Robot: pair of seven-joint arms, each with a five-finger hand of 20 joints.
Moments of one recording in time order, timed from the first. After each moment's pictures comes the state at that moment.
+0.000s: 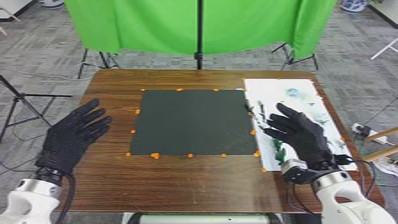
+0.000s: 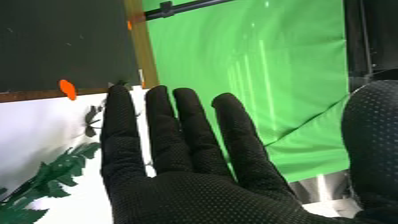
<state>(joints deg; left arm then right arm) 126.2 -70.8 -109.7 -124.8 40.7 -8.5 -4.7 -118.0 -83.1 102.6 -120.4 -66.6 -15.4 7.6</state>
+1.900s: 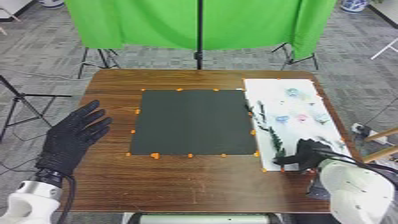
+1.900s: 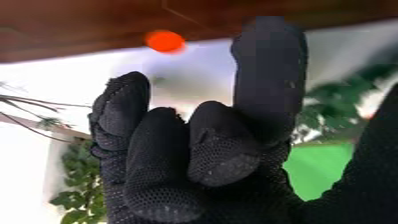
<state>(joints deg) 127.0 -71.2 -109.7 -125.3 40.9 -8.2 -4.3 -111.9 -57.1 90.9 -120.9 -134.5 -34.2 29.8</state>
